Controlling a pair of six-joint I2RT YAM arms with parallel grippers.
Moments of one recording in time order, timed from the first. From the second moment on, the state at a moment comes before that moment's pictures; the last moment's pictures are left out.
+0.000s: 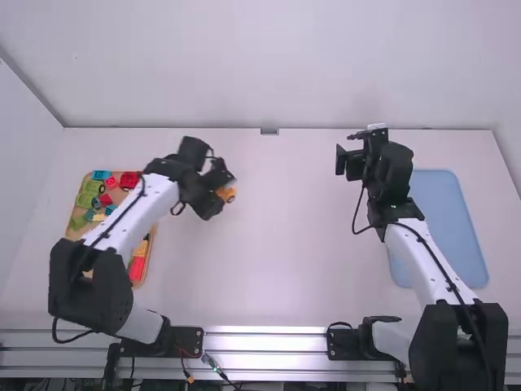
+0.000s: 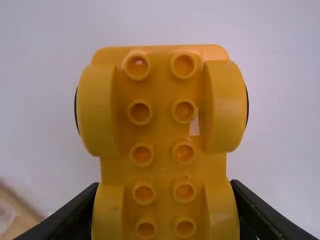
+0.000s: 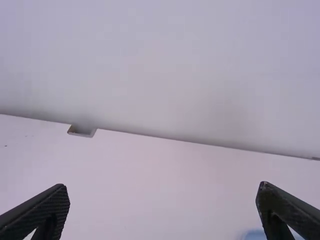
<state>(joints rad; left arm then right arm) -0.28 1.61 1.21 -0.87 0.09 0.60 0.07 1.33 0.84 0.17 -0.11 -0.11</state>
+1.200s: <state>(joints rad) -0.64 1.90 1.11 -0.66 0.09 0.90 0.07 1.33 0.84 0.15 -0.17 -0.08</state>
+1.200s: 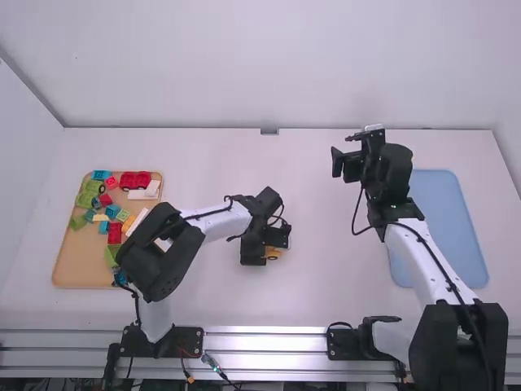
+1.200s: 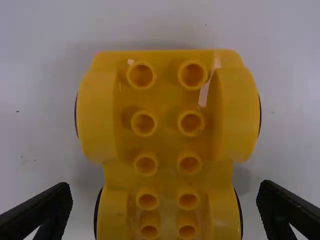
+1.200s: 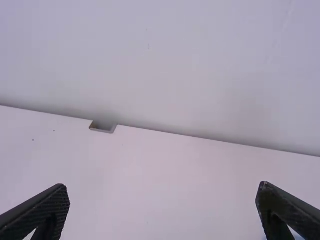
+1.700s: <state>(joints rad) -0.45 1.63 1.28 -0.85 0.09 0.77 0.07 1.33 0.84 0.15 -0.17 -0.08</state>
